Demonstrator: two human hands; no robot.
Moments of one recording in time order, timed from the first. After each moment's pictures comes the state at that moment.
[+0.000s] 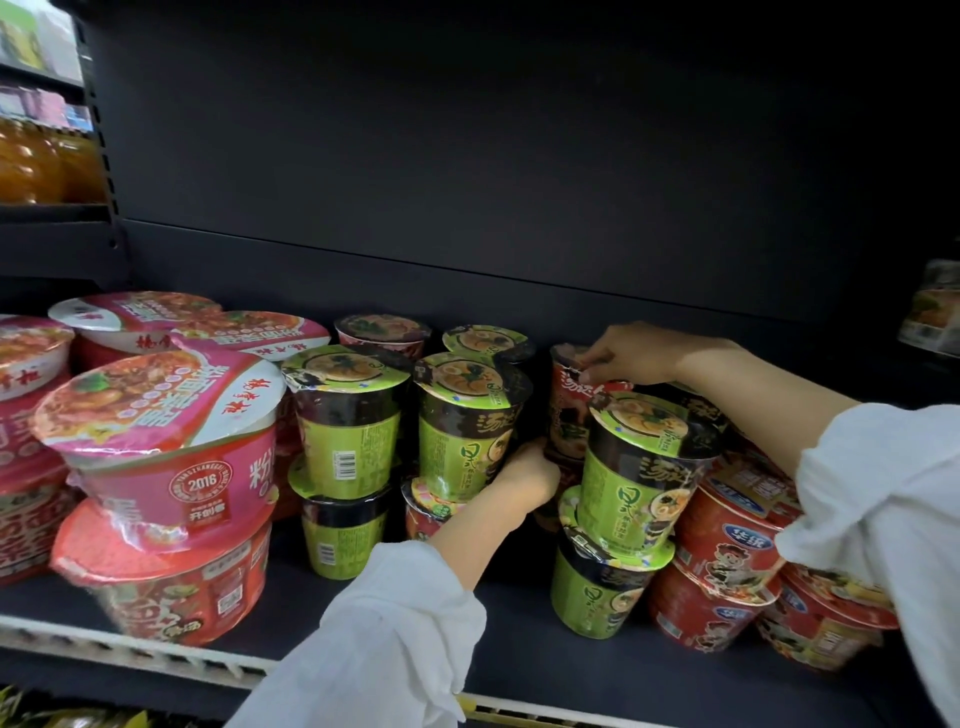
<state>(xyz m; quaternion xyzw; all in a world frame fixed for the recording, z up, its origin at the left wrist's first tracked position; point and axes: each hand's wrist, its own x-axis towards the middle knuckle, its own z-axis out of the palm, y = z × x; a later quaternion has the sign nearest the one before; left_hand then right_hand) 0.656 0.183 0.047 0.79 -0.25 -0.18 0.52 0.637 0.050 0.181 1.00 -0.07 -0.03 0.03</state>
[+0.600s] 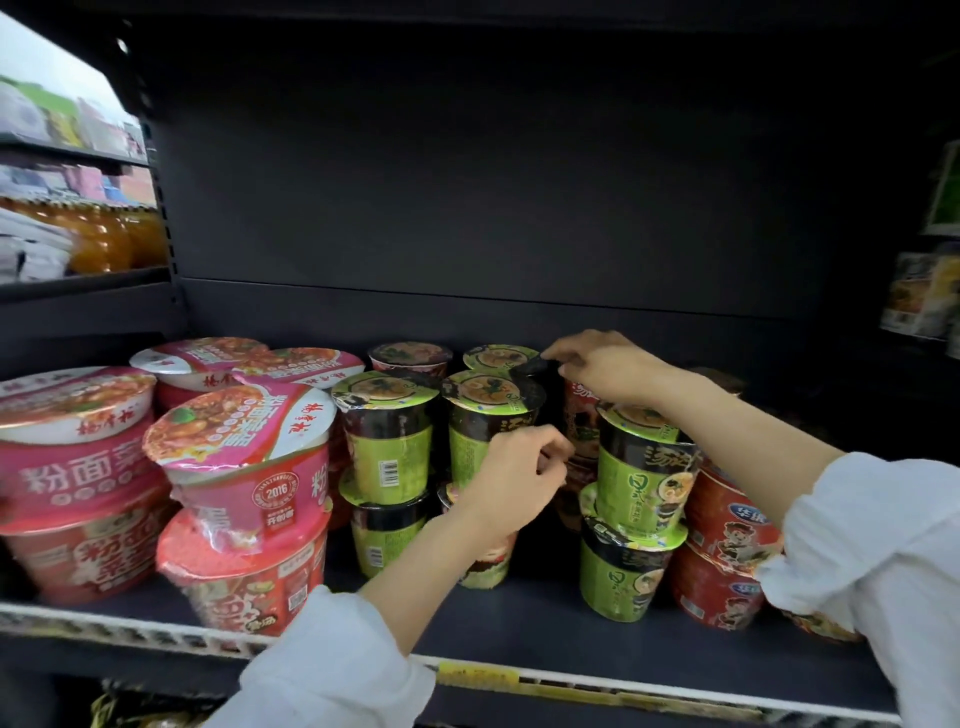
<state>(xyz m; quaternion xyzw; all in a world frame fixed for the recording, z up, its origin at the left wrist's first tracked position) 0.613 0.266 0.080 0.78 -0.42 0.06 0.45 0.602 0.123 0.177 0.99 -0.06 0.13 -0.09</state>
